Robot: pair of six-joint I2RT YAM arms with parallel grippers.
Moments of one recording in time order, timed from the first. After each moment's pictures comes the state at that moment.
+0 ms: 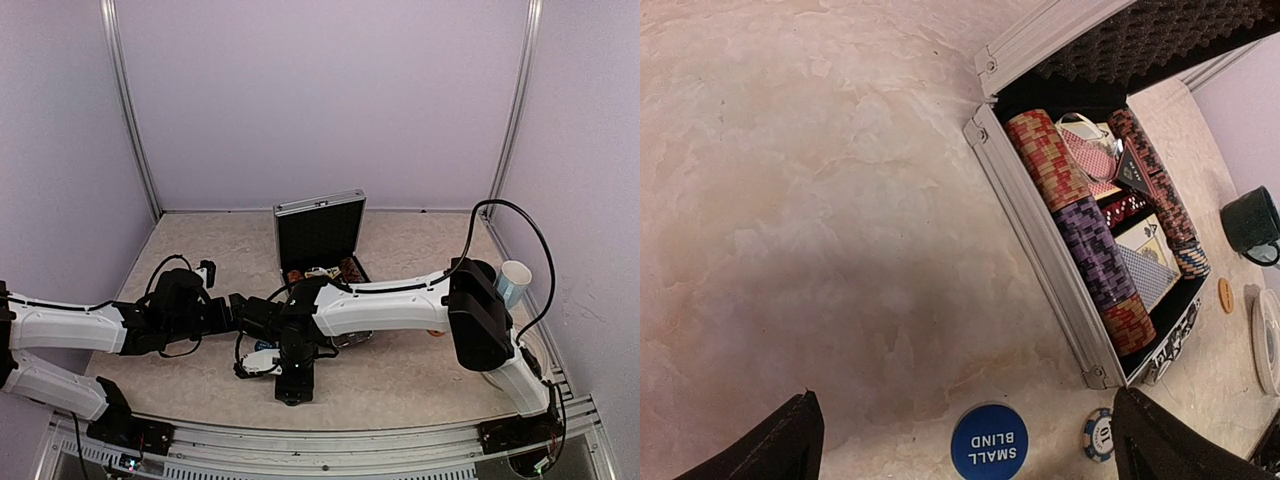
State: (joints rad) left arm -0.73 1.21 0.45 0.14 -0.15 -0.71; right arm 1.27 2.34 1.94 -1.01 -0.09 -0.34
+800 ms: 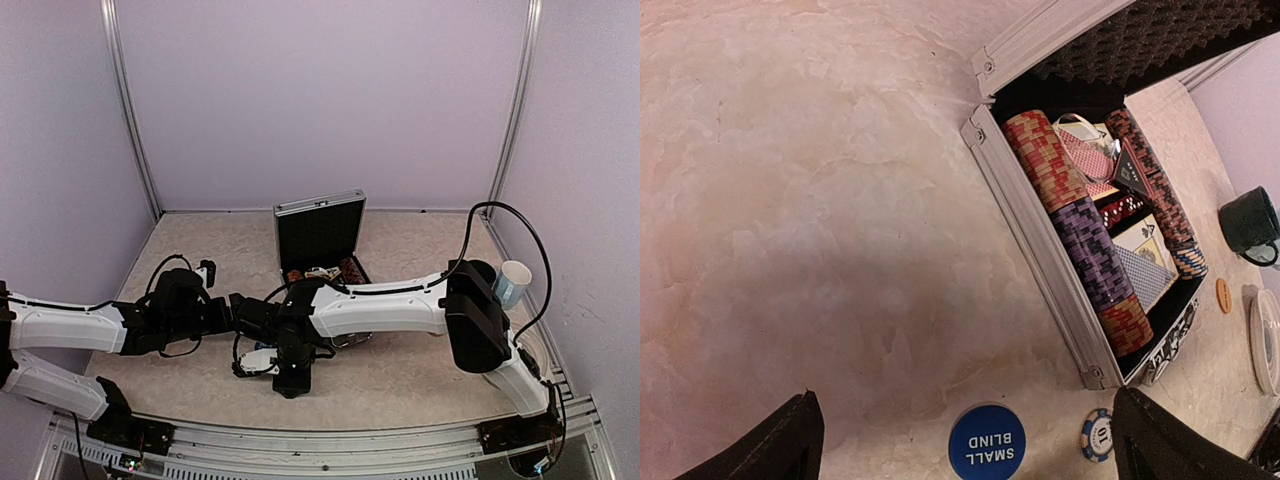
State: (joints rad) left arm -0.73 1.21 0.45 0.15 -0.14 -0.71; right arm 1.28 2.37 1.98 -1.02 -0.07 -0.32
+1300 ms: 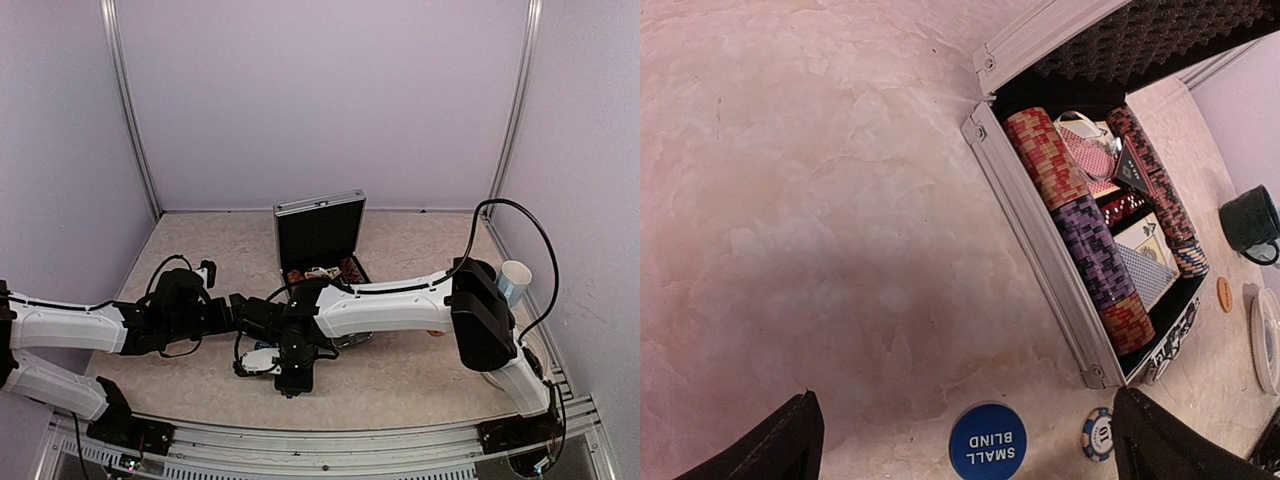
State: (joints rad) left arm -0.73 1.21 0.45 0.15 -0.14 -0.71; right arm 1.27 2.33 1.93 -0.97 -0.06 -0.32
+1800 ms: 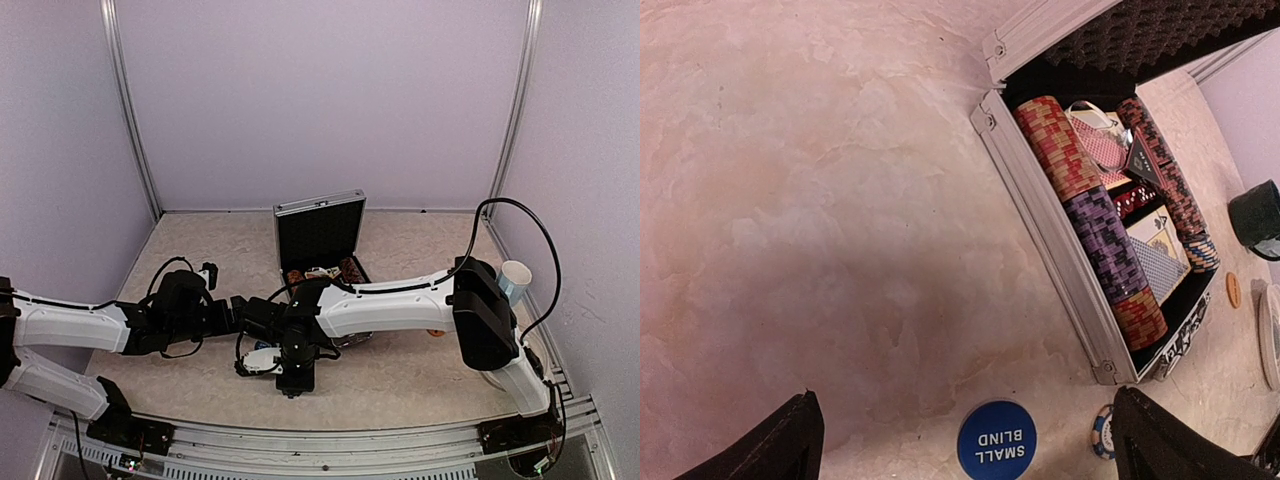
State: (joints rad) left arm -0.73 1.23 0.45 0.15 -0.14 -0.71; right arm 1.27 2.32 1.91 -0.97 -0.05 -0.32
